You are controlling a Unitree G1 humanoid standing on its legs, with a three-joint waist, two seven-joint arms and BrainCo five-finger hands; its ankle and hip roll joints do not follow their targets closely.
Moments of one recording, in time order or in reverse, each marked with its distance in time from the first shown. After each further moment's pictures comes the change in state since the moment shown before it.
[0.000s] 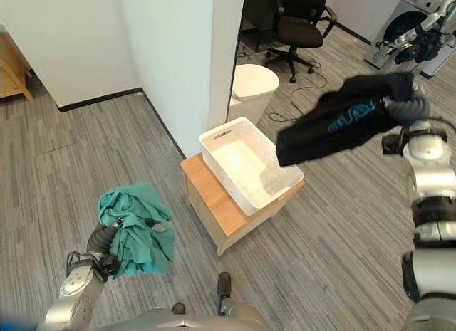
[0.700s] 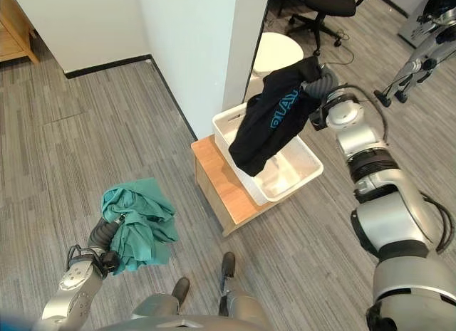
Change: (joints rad) left arm -0.039 0.046 -0.038 -0.008 -0.039 0.005 0.013; right arm -0.258 0.292 0.338 0.216 -0.140 0.062 0.018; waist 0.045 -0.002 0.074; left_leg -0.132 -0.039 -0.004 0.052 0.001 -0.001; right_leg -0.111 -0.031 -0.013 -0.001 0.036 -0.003
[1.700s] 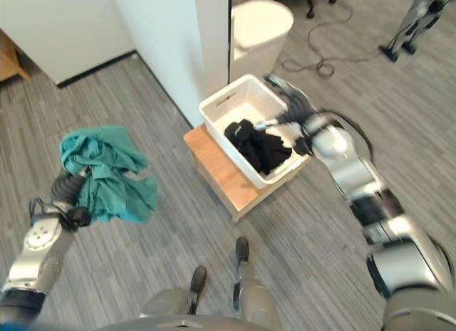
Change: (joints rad) left arm -0.223 0.279 0.163 -0.203 -0.016 -0.045 0.043; right arm 0.622 -0.125 -0.354 -0.910 -0.104 -0.029 0.133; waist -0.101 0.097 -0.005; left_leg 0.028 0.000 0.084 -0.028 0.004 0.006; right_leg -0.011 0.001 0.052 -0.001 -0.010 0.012
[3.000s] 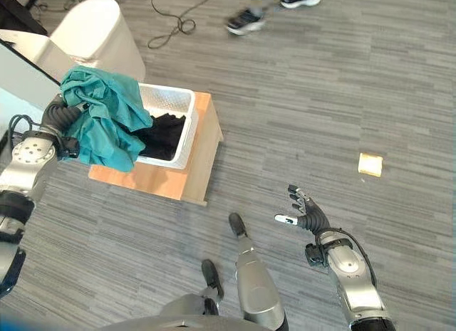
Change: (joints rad) left arm -0.752 0.139 -0.429 0.746 0.111 0.022 -0.047; right arm 0.588 0.296 -0.085 -0.027 0.085 -0.009 0.068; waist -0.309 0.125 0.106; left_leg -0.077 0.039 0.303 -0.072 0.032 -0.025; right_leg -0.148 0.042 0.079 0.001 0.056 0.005
